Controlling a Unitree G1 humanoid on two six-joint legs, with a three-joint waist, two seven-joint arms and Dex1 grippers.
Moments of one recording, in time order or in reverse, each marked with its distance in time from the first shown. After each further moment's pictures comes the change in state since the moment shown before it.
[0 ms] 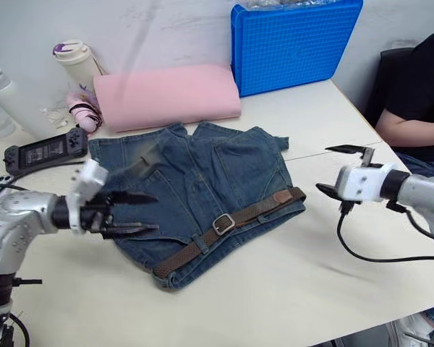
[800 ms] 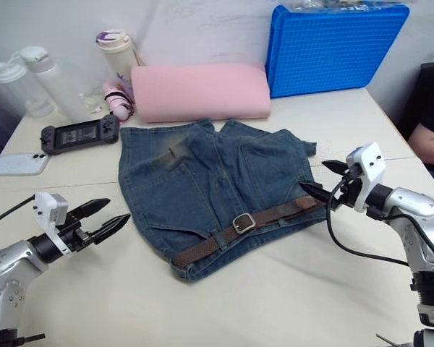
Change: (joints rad) left arm 0.368 -0.202 0.203 -0.023 0.079 -0.263 0.293; right arm 0.086 0.236 -0.194 -0.237 0.351 0.745 -0.031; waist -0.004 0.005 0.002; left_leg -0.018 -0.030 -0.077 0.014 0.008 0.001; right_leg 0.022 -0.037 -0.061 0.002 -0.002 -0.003
